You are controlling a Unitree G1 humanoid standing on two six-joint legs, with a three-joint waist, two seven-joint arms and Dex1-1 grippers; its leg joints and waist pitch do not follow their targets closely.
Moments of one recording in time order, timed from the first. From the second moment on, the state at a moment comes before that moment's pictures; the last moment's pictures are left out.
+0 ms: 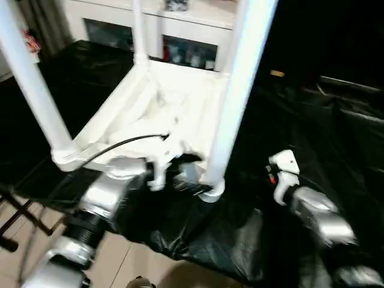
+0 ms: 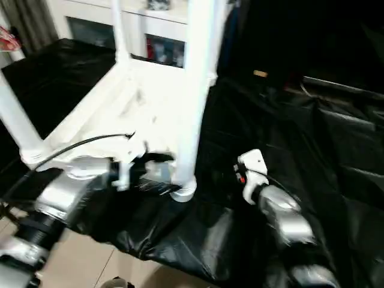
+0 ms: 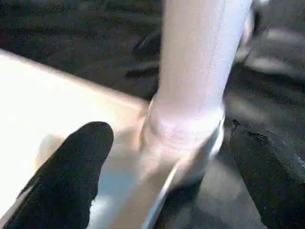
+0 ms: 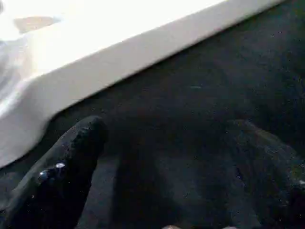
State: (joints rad) left arm -0.55 0.38 -0.29 0.49 -0.15 0.09 -1.11; right arm -0.30 -0.35 0.02 0.53 0.16 0.03 0.75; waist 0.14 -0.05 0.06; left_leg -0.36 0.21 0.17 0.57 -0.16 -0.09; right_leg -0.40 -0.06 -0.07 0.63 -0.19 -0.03
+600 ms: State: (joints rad) left arm -0.79 0.38 -0.34 0.95 0.00 -0.12 -1.23; right arm -0.18 -0.57 0.09 0.13 0.24 0.30 1.04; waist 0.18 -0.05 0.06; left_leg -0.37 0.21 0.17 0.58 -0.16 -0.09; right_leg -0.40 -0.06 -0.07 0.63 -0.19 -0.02
